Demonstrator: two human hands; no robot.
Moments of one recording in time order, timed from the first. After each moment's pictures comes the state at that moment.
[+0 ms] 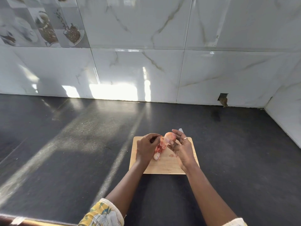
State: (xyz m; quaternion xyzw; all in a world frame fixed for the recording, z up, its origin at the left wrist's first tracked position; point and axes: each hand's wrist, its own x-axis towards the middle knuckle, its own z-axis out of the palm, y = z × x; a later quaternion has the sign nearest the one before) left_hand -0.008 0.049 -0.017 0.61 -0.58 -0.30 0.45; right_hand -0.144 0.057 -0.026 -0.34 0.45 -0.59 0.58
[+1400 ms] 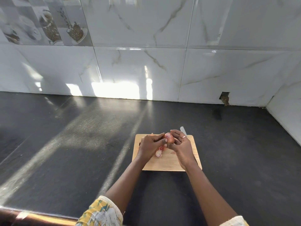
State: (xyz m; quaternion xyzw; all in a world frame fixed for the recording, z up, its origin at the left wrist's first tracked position) left_hand 0.001 0.049 -0.023 0.53 -0.61 -0.41 0.42; right_hand -0.140 0.063 -0.028 -0.41 0.46 -0.56 0.55
